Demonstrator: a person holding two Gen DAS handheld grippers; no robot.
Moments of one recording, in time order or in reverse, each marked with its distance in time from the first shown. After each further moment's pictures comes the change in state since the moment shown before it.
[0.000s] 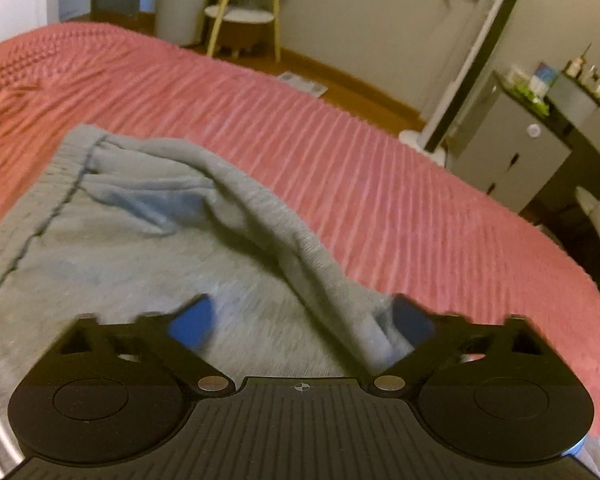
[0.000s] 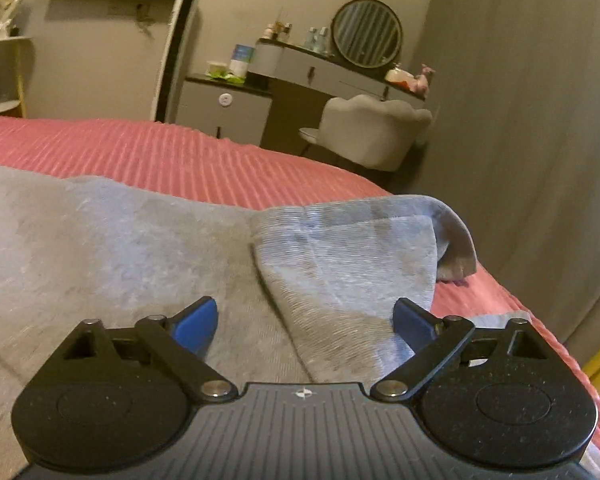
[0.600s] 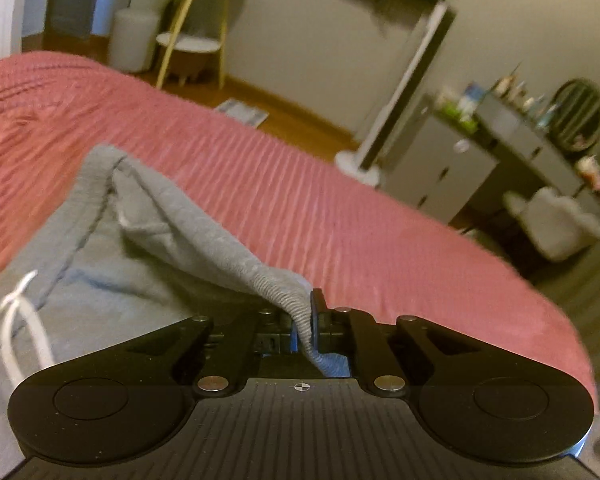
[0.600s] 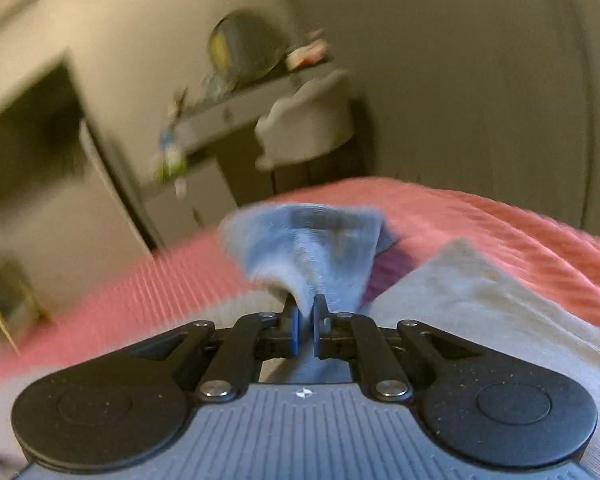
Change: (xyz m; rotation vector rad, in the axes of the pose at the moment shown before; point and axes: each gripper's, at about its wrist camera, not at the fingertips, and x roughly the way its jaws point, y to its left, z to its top) left arm -0.125 0.051 -0.027 0.037 -0.101 -0.235; right arm -0.054 -0.150 -0.010 0.731 -0.023 0.156
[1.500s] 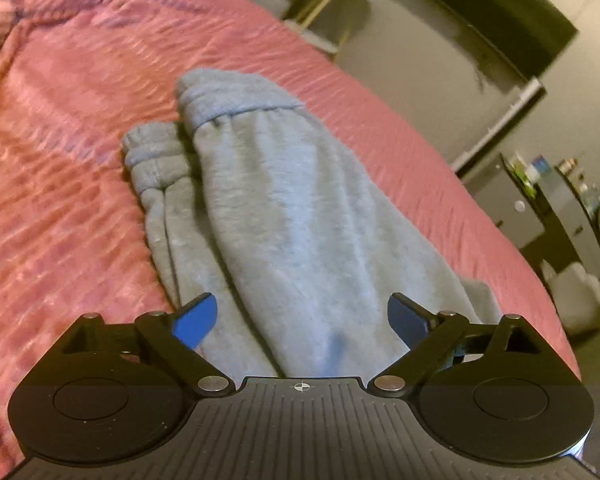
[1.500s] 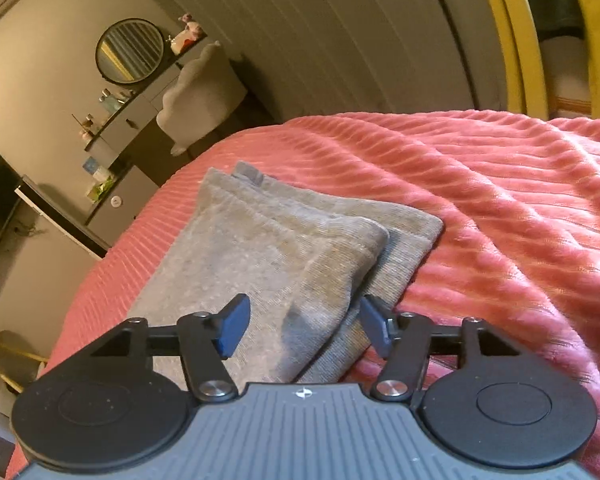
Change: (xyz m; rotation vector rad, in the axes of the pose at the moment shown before) left arm -0.073 0.157 -0.115 -0.353 -0.031 0.115; right arm -0.074 -0.143 -0.041 0.294 0.155 -0.130
